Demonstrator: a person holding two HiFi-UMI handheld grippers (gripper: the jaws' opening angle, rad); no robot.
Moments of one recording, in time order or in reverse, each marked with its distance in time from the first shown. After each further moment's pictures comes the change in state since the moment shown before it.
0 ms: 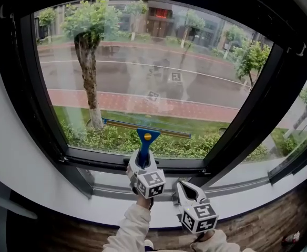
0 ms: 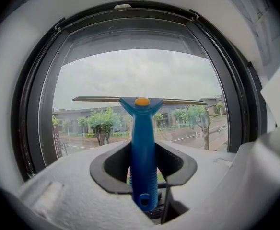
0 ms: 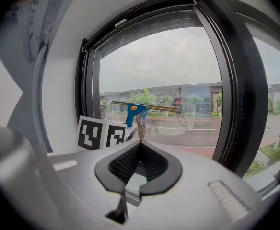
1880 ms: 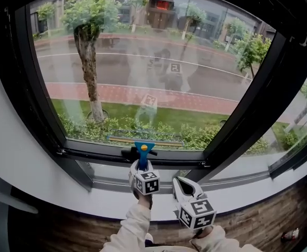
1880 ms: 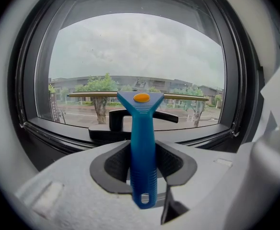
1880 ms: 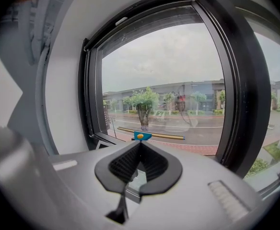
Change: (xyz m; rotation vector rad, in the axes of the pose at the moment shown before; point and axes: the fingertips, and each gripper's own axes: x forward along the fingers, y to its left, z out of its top) left arm -0.008 -0.035 -0.143 -0.143 0.370 -0.069; right arm 0.000 0.007 -0.015 0.006 0.024 0.043
